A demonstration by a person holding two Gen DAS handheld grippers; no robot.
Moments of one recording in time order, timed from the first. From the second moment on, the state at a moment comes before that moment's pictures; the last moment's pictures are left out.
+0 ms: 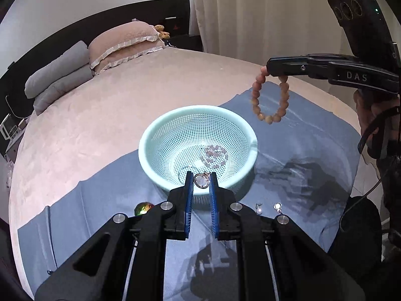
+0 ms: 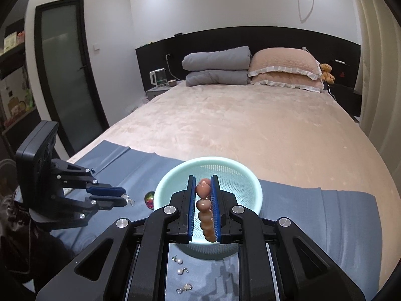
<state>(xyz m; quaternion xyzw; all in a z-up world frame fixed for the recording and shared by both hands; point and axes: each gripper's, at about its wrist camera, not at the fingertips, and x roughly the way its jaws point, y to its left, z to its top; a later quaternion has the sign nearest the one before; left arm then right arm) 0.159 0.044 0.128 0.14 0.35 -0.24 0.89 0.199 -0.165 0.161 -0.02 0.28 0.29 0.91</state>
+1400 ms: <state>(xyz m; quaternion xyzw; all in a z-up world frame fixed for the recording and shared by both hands) 0.156 0.030 0.058 0.29 0.31 -0.19 0.88 0.171 -0.176 0.084 -0.14 0.21 0.33 0.91</state>
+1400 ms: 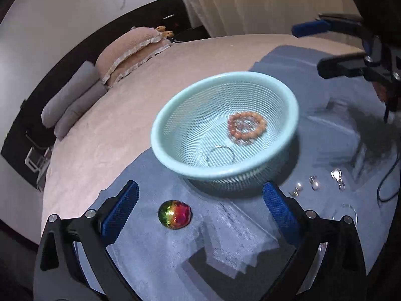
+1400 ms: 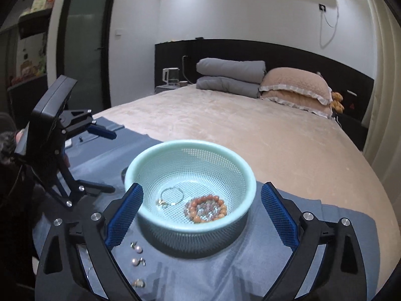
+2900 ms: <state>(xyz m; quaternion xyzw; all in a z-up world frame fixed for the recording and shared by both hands) 0.131 0.027 -0.016 0.09 0.43 -0.27 0.85 0.135 -0.148 -0.018 -0.15 0.37 0.39 0.83</state>
